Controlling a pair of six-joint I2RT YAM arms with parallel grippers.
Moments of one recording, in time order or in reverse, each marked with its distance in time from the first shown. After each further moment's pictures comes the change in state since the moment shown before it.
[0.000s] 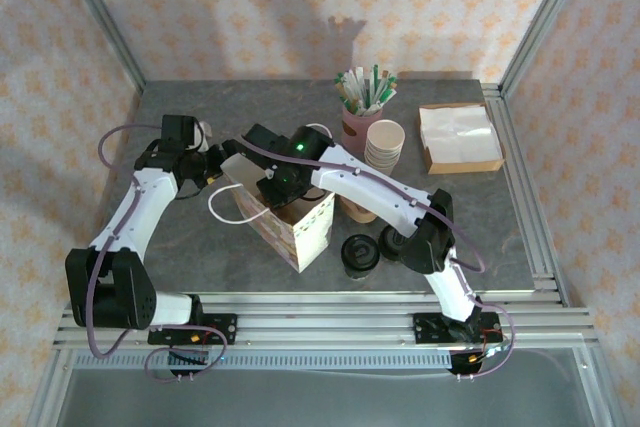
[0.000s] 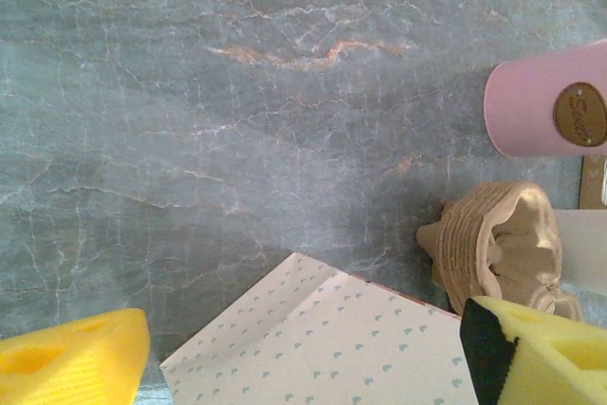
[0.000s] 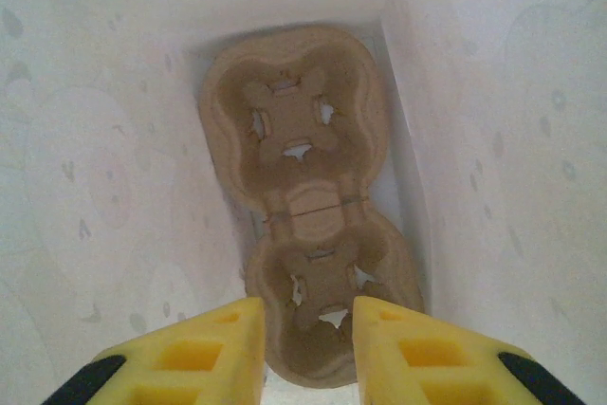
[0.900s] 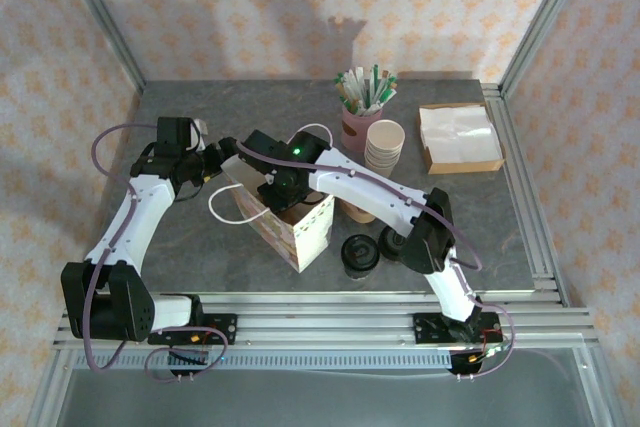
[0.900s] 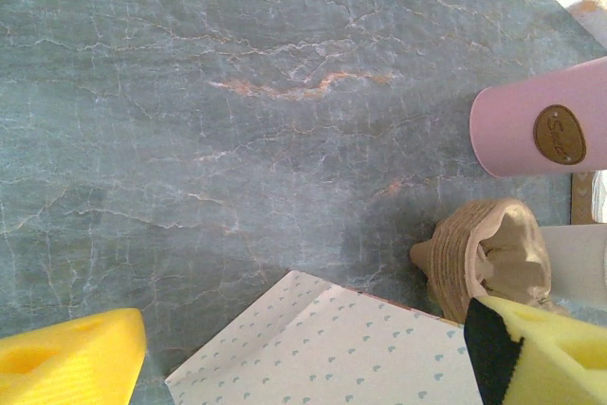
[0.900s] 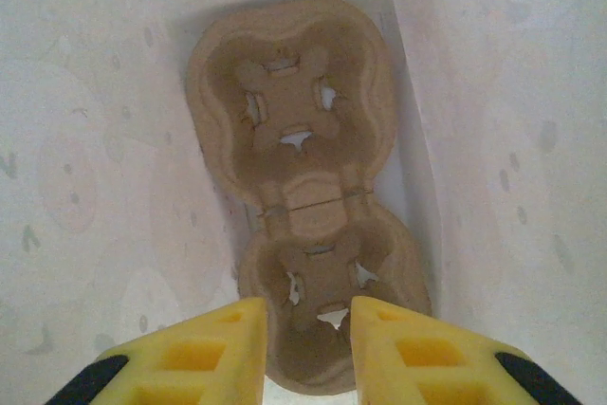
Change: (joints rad) left arm 0.000 -0.057 -0.021 0.031 -0.029 0.001; right arm -0.001 0.000 -0.071 0.036 -0.018 -0.008
